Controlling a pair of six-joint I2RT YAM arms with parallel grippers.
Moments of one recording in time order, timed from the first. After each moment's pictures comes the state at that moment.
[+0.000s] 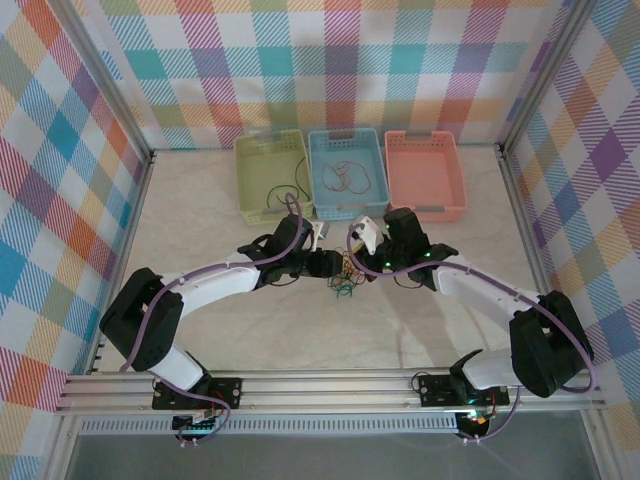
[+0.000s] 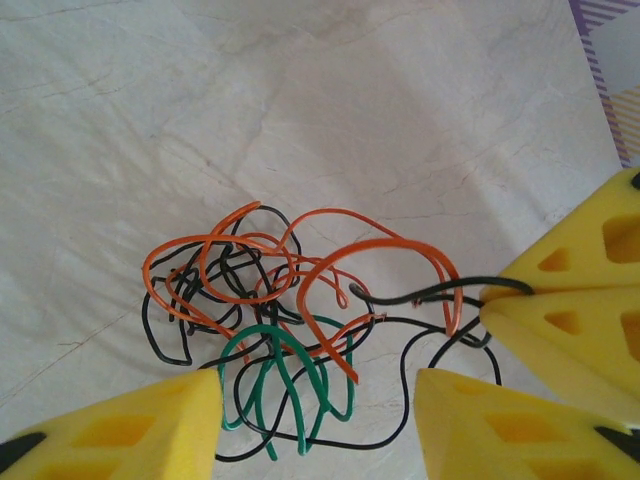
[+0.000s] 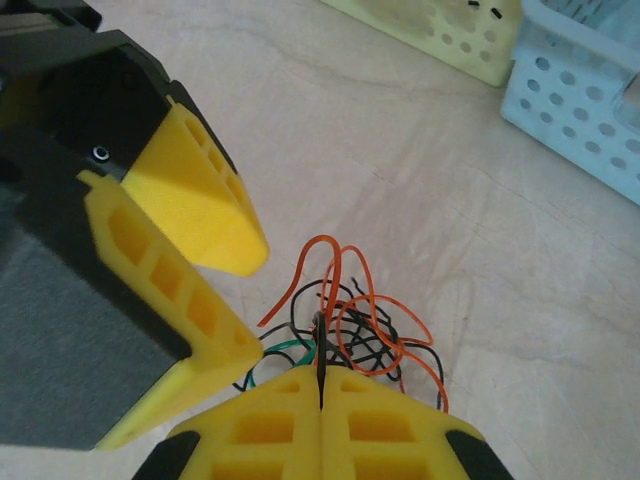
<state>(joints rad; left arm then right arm) -0.71 1.56 0.93 -0.13 0.26 -0.57 0.57 1.35 0.81 -0.20 -0.39 -0.16</state>
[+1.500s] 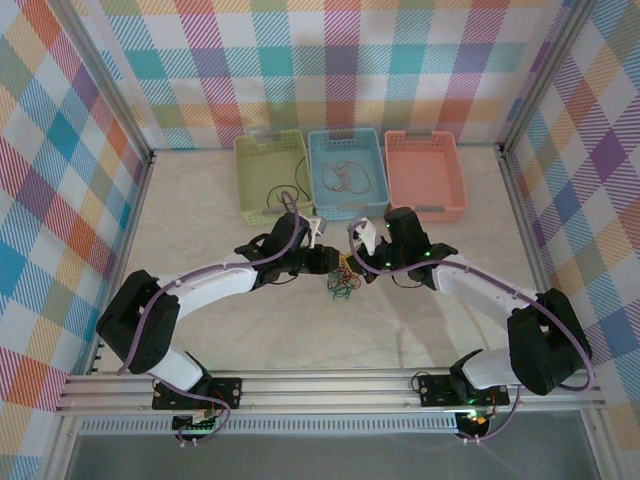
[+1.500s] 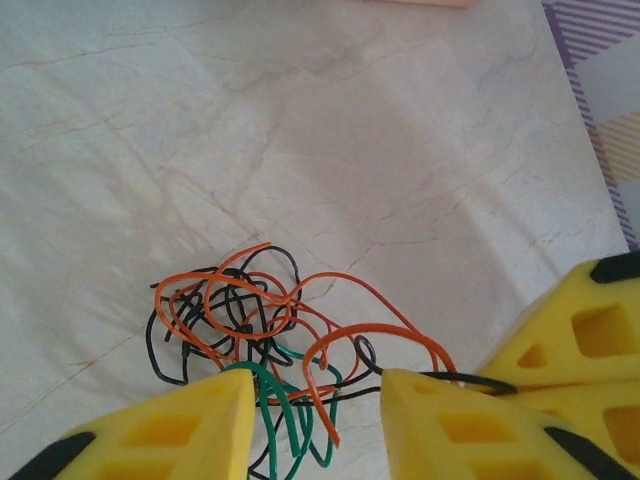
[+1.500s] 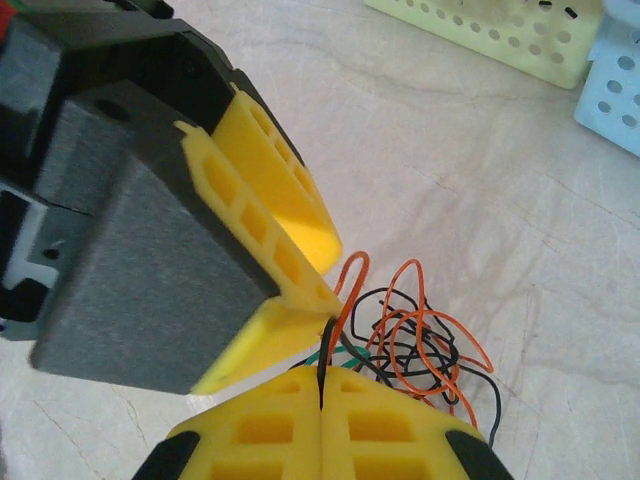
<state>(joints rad) -0.71 1.53 0.92 -0.09 0.25 -0.58 0.56 1.36 0.81 -0.18 -0.51 -0.12</state>
